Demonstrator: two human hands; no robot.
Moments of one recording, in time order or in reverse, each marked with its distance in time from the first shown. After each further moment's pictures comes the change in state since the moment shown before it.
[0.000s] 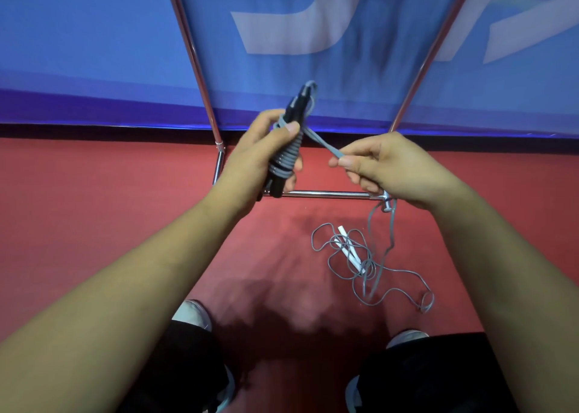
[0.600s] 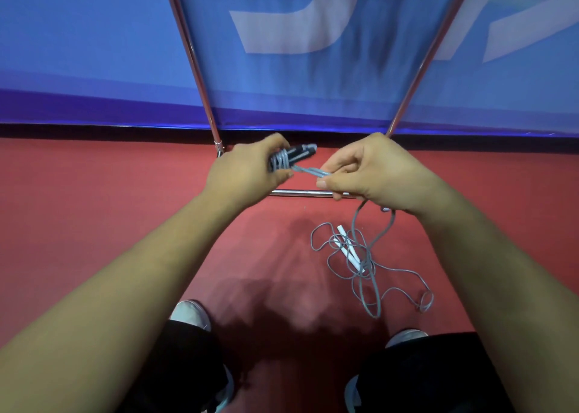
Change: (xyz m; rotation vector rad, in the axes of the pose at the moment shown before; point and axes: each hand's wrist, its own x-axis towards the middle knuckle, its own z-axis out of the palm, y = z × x) left_hand 0.005 -0.011 -0.020 1.292 0.108 -0.025; right_hand -0.013 -0.033 0.016 -0.090 -0.044 0.027
